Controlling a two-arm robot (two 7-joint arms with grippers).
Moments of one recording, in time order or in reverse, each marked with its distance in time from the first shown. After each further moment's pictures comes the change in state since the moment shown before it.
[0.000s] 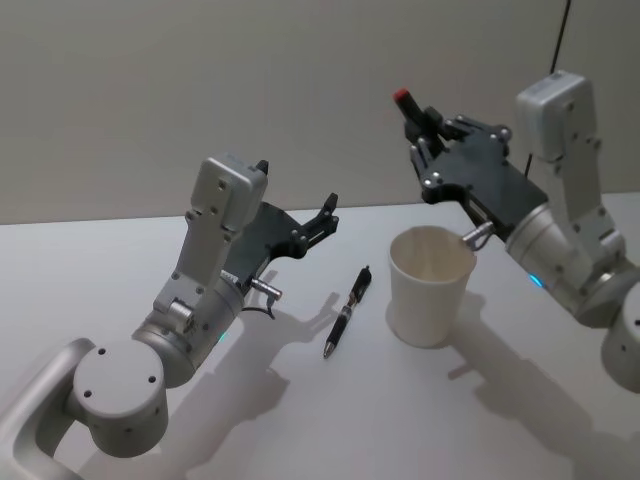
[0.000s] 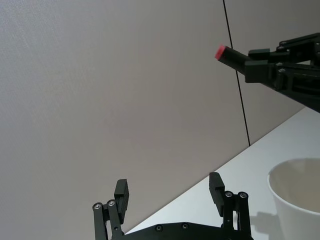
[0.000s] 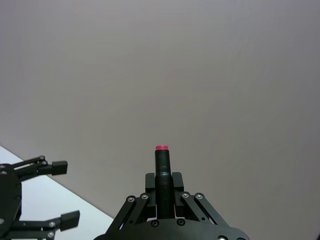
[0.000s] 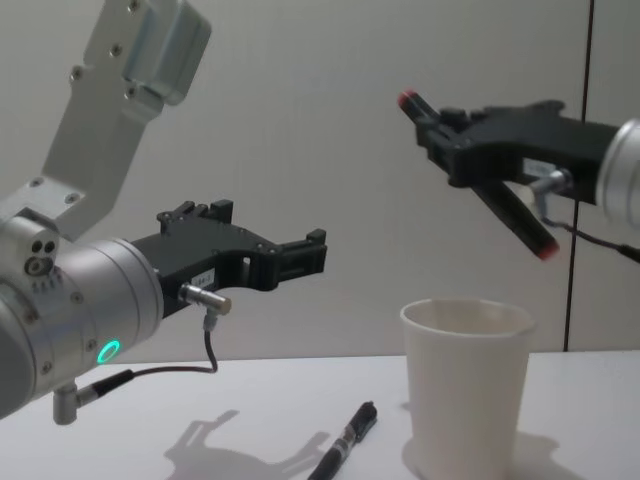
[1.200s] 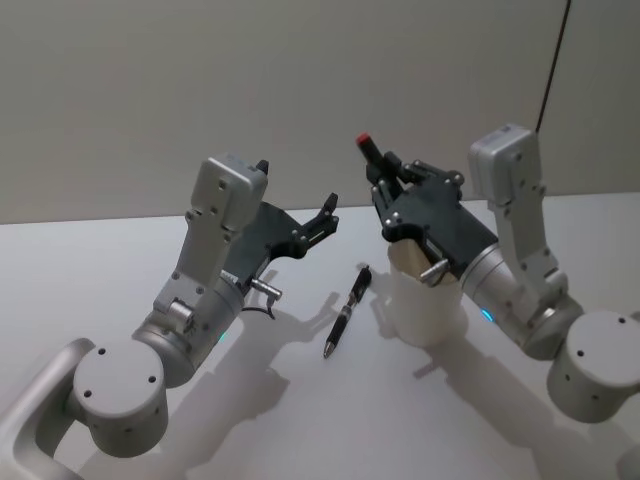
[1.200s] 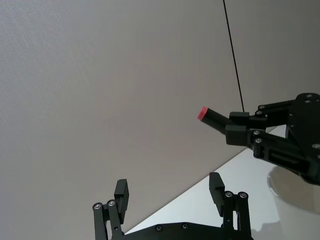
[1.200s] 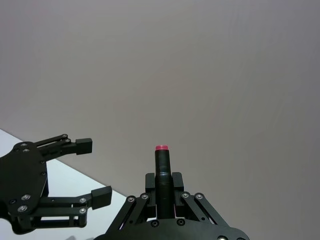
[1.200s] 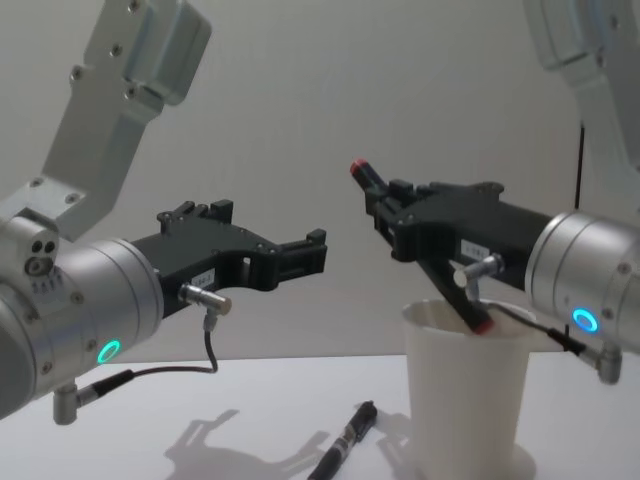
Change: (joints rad) left arm 0.000 0.000 0.000 0.000 0.000 0.000 0.000; right arm 0.005 -0.075 -0.048 0.161 0.031 -0.108 0.002
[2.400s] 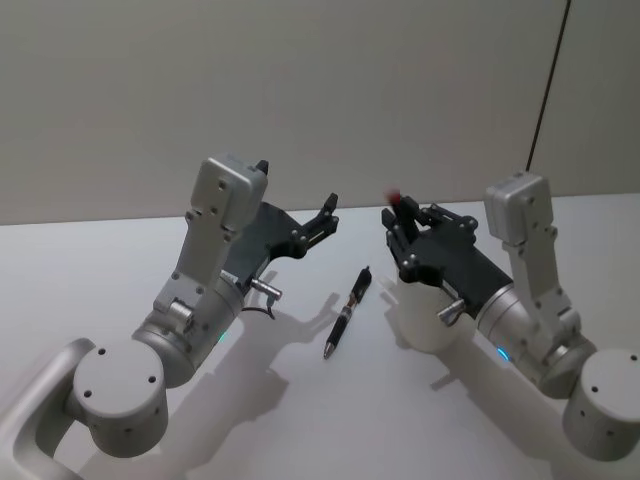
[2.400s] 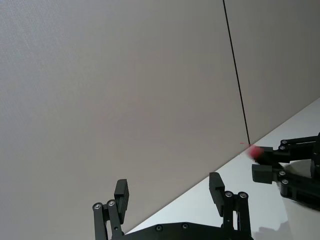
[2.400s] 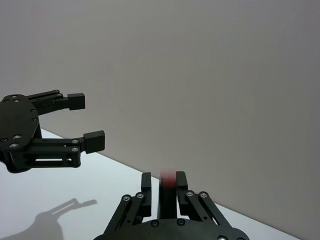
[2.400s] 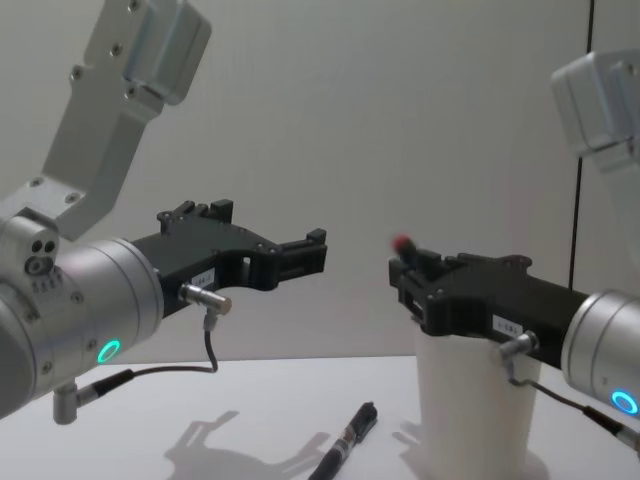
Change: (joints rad) left arm 0.000 0.000 0.000 0.000 0.000 0.000 0.000; right arm -0.061 0.035 0.006 0.025 0.040 -0.006 -0.001
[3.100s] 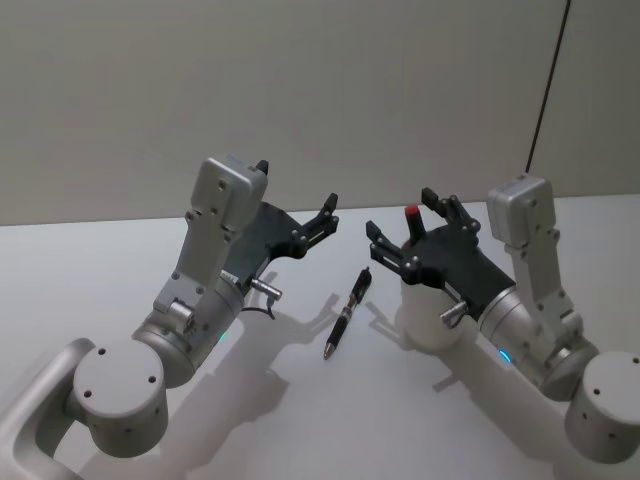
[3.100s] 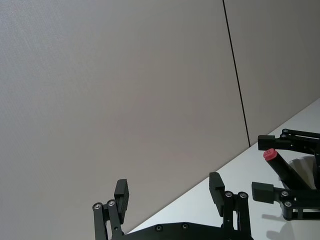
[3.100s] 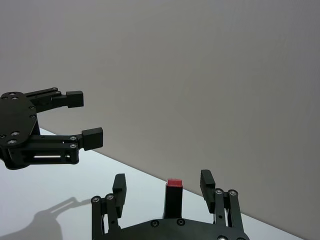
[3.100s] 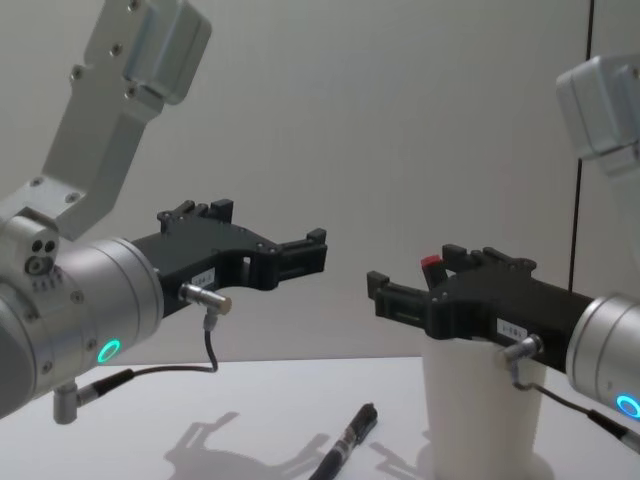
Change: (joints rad) left arm 0.000 0.000 0.000 0.000 0.000 0.000 0.000; right arm -0.005 0.004 0.001 -0.001 0.001 0.001 -0.003
